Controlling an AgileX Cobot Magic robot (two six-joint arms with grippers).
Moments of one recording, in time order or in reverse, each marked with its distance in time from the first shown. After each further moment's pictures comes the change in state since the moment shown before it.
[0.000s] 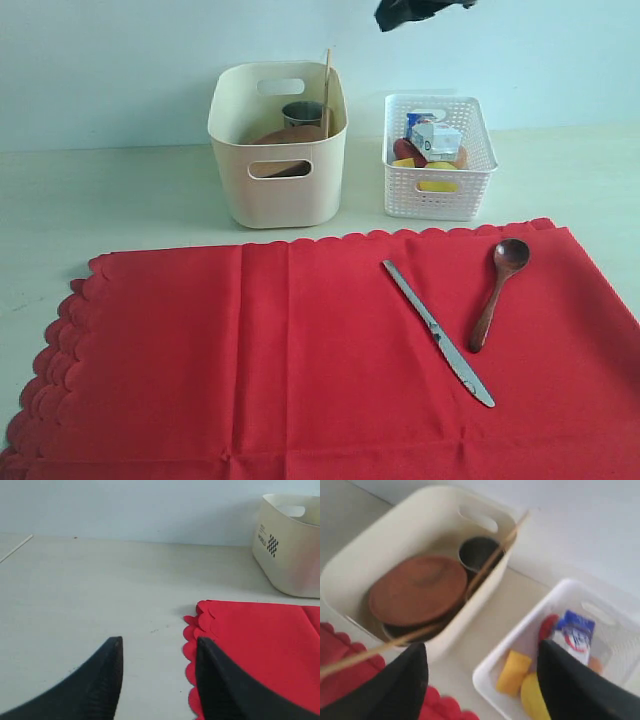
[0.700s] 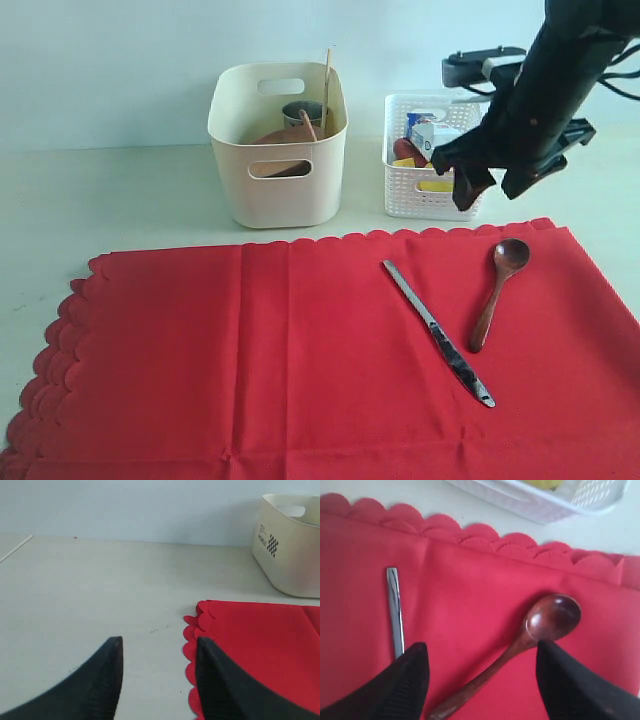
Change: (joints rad) left arm 0.000 0.000 0.000 0.000 0.000 0.000; right arm 0.000 -0.096 0.545 -0.293 0.023 0.409
